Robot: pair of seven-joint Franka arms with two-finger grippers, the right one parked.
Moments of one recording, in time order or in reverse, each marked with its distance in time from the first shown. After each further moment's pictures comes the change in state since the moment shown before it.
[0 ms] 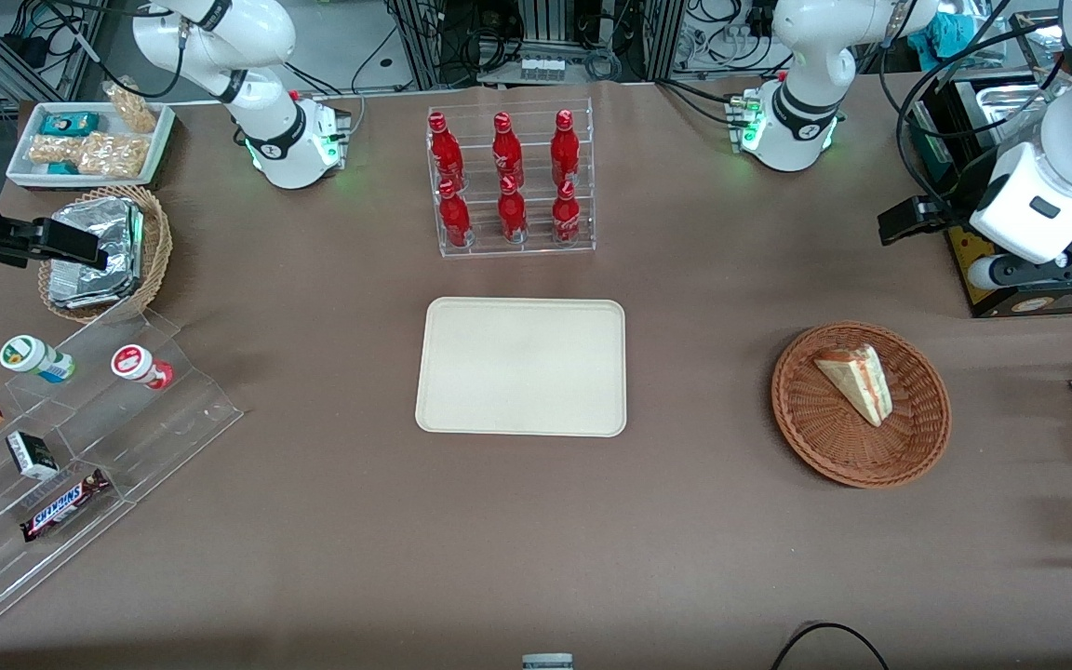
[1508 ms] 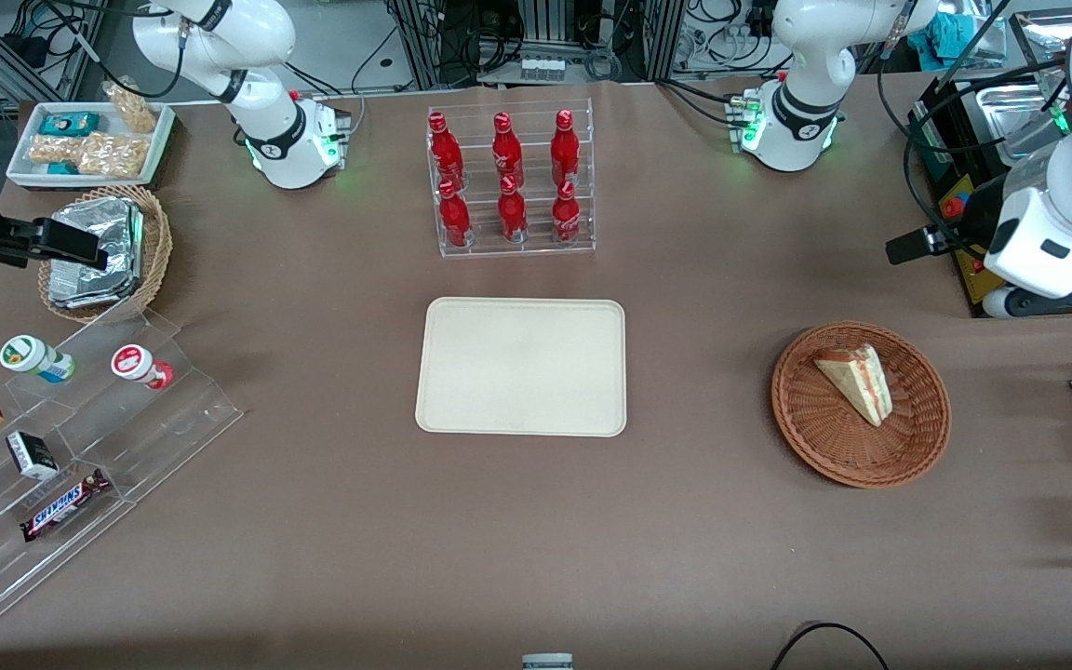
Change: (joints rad) arm 0.000 0.042 0.045 -0.030 0.005 -0.006 -0.139
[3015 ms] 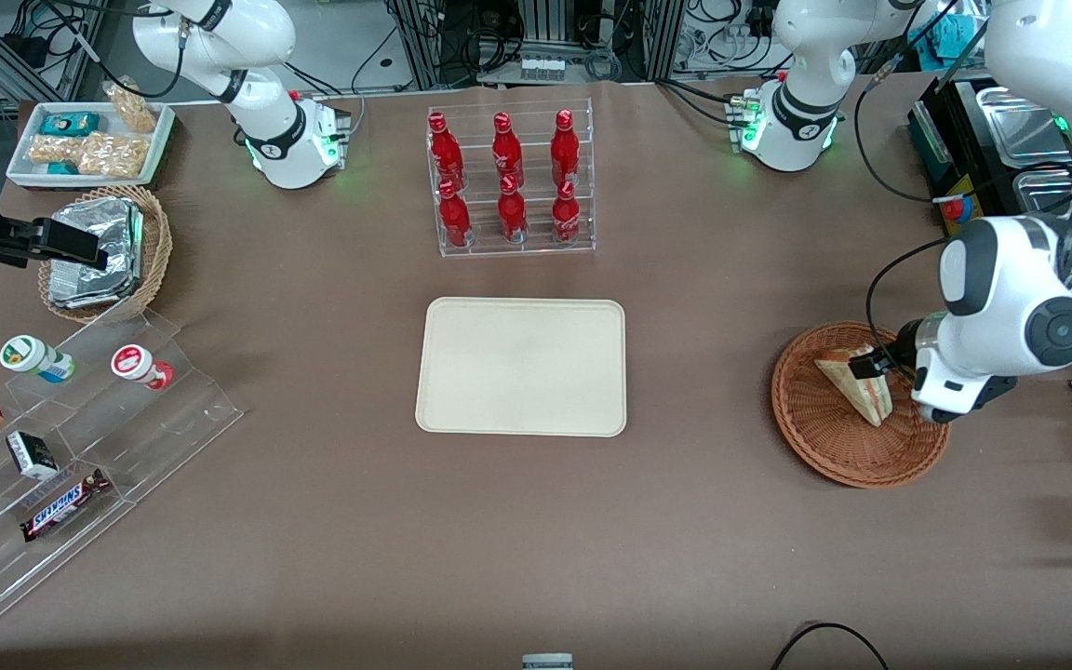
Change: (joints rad) arm 0.060 0.214 0.057 -0.458 0.077 0.676 -0.043
